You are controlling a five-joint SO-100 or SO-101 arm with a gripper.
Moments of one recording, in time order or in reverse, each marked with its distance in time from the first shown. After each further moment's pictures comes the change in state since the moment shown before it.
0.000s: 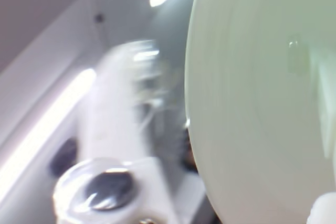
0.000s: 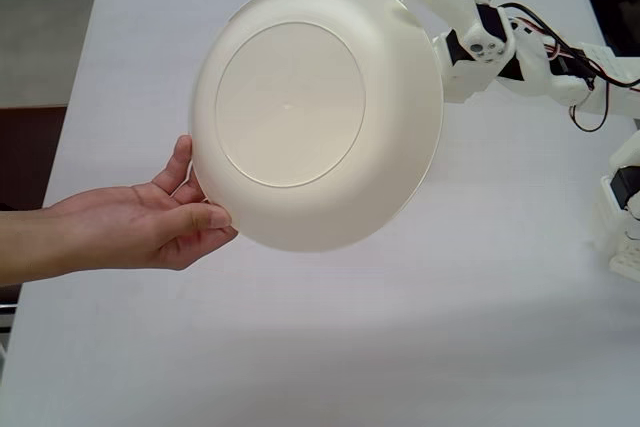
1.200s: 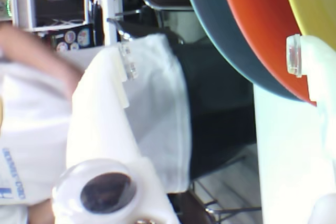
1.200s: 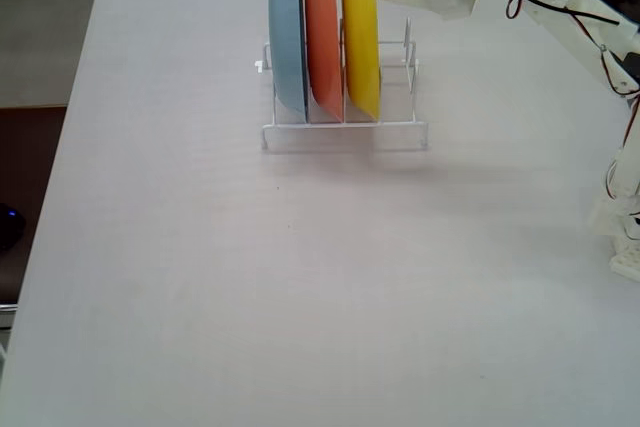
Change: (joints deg) arm 37.5 -24.5 -36.3 60.9 -13.2
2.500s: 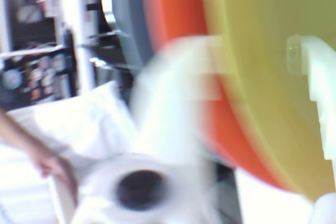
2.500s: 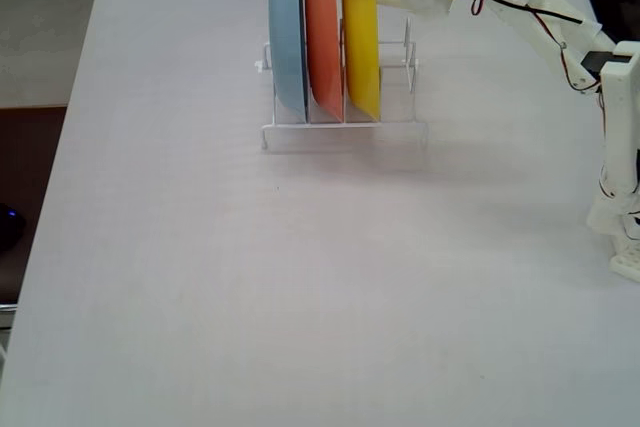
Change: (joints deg) arm 3.0 -17.1 -15.6 0.5 -0.6
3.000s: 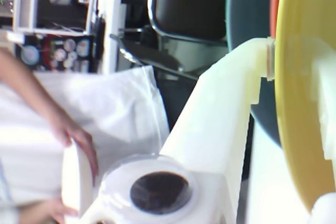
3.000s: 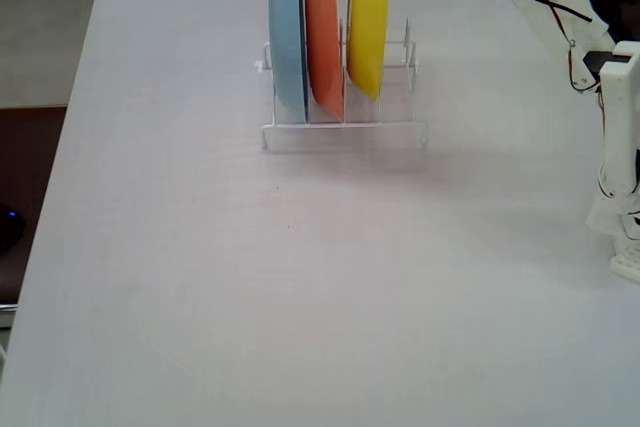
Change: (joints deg) arm -0.1 2.8 -12.1 4.1 -8.1
